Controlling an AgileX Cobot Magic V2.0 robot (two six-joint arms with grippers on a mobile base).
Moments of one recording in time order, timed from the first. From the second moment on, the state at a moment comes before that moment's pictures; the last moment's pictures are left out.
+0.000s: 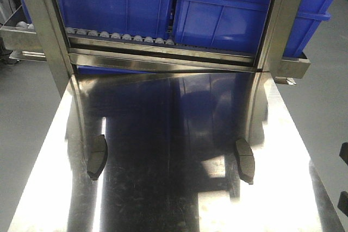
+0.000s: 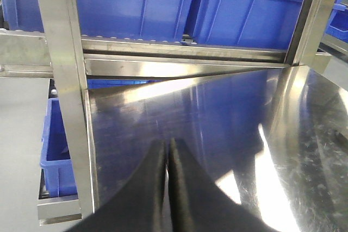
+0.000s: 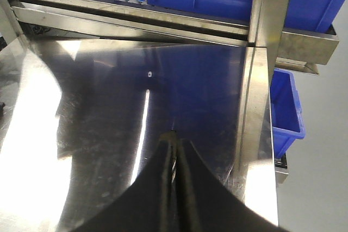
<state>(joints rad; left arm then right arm) -0.36 0.26 -0.38 0.23 0.45 -0.34 0.27 0.46 -0.47 -0.07 0.49 0.15</state>
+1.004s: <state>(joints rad) -0.36 0.79 -0.65 0.16 0.61 -0.34 0.27 0.46 -0.47 -0.07 0.49 0.15</state>
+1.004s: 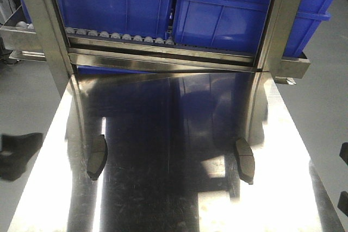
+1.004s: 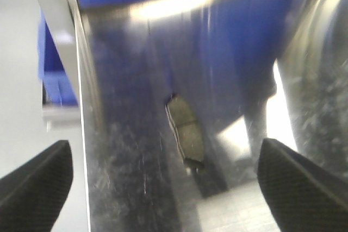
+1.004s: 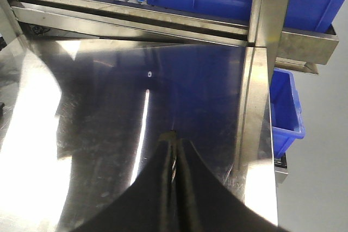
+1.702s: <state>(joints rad) -0.36 1.65 -1.17 0.00 0.90 -0.14 0.27 0.46 -0.47 -0.07 0.49 0.15</state>
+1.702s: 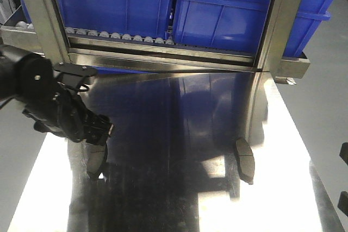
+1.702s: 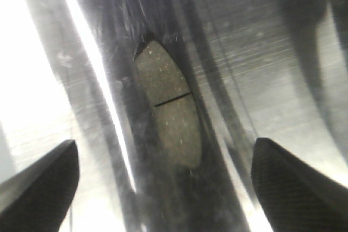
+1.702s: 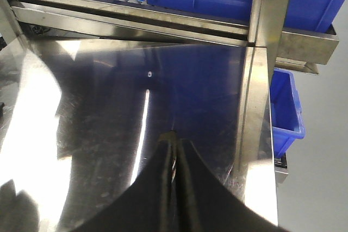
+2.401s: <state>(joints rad) -0.36 1.88 -1.21 0.00 0.88 -0.14 0.27 0.46 -0.47 -0.07 0.49 0.15</state>
